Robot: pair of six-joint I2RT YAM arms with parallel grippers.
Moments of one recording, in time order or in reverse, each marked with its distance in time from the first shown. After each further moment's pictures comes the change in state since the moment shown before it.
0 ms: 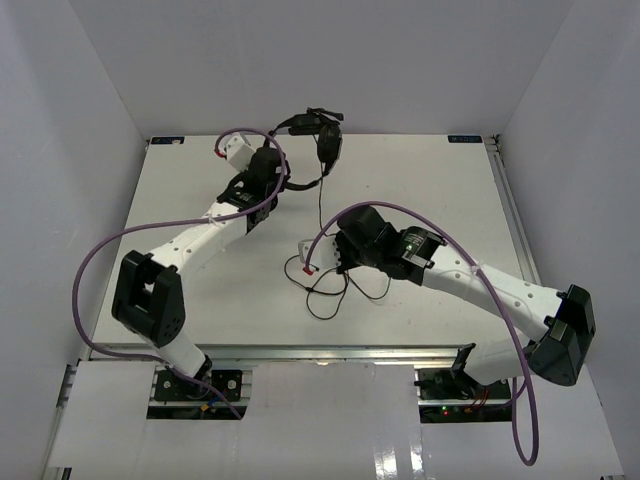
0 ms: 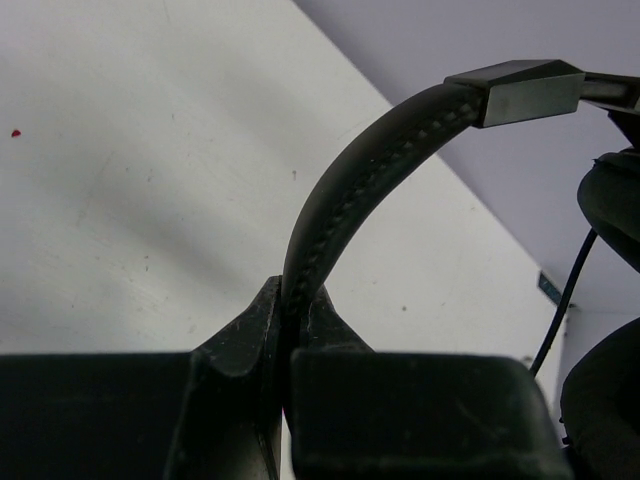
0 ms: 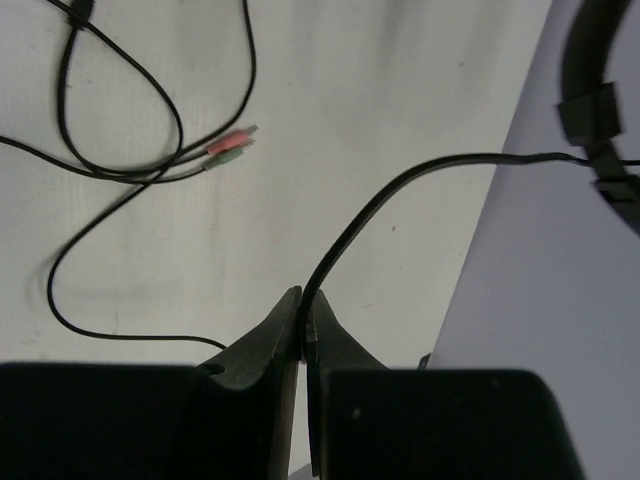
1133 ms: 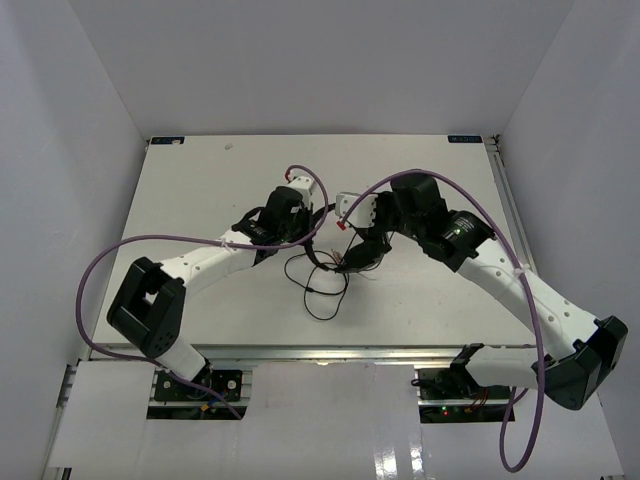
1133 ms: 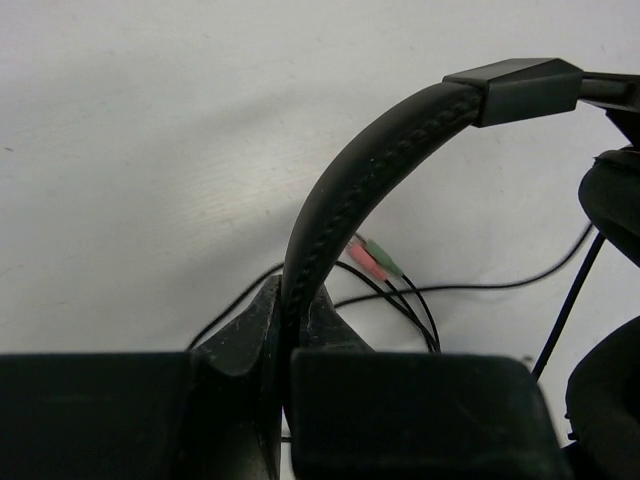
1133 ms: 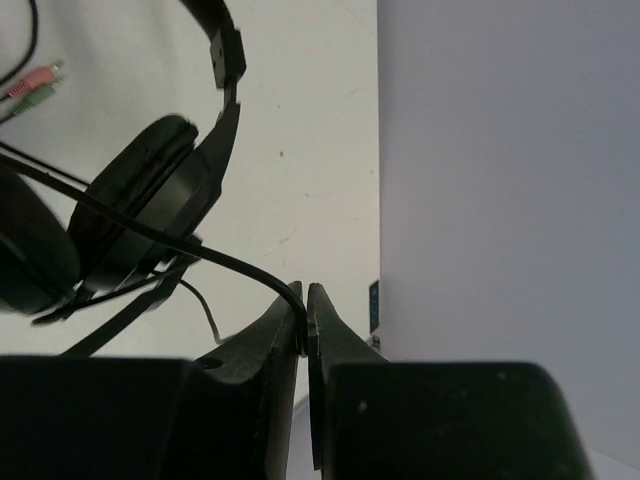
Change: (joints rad) left arm -0.121 -0.065 -0.250 0.071 0.500 0.632; right arm -0.236 -0.138 0.035 0.069 -0.039 -0.055
